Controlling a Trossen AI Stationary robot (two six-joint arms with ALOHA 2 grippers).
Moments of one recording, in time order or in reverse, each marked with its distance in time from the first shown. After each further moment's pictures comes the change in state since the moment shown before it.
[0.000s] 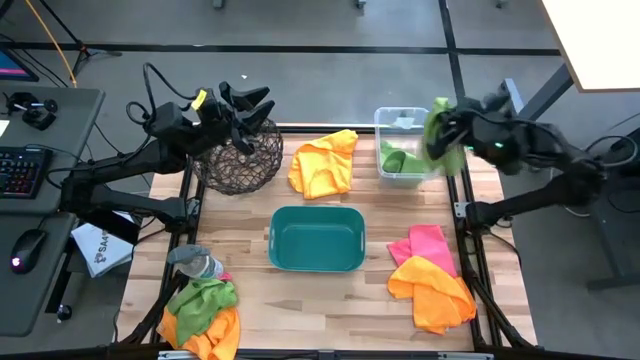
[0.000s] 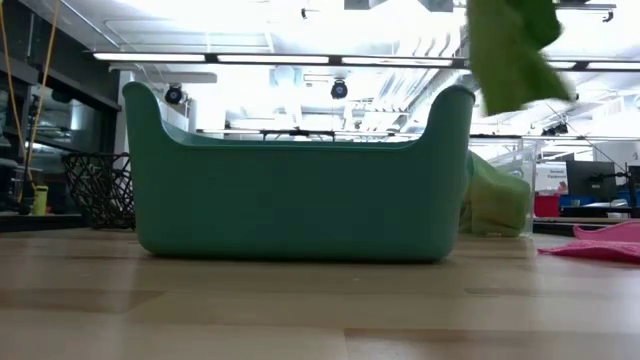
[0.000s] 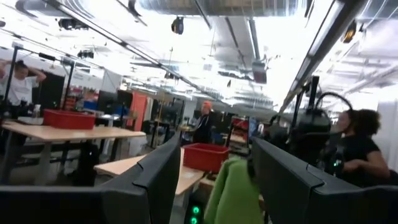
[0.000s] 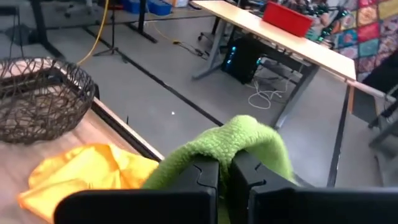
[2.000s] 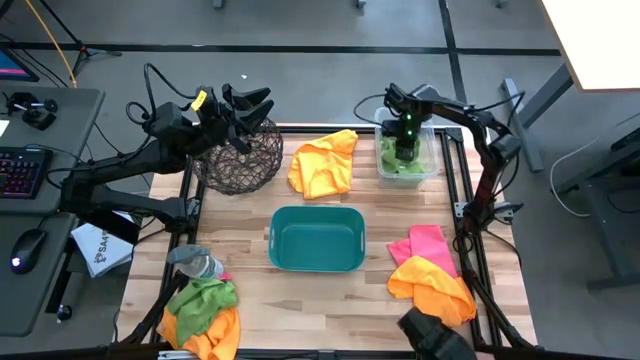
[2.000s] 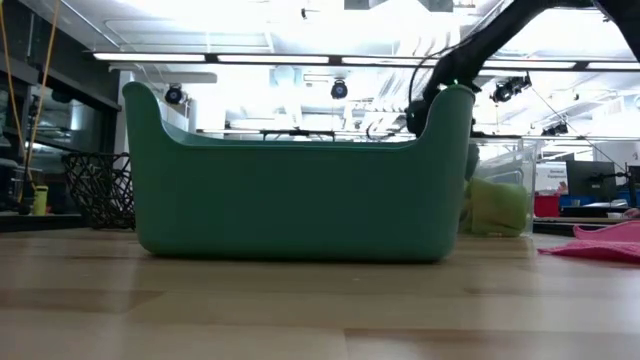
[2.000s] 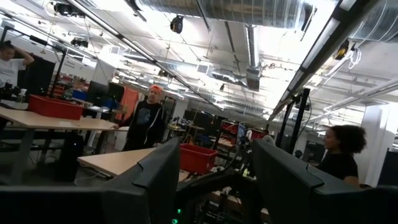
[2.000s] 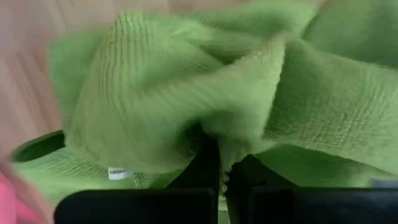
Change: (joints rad) left arm 0.000 0.000 0.000 0.003 0.011 -0.101; right arm -0.808 0.816 -0.151 -0.167 -0.959 -0.801
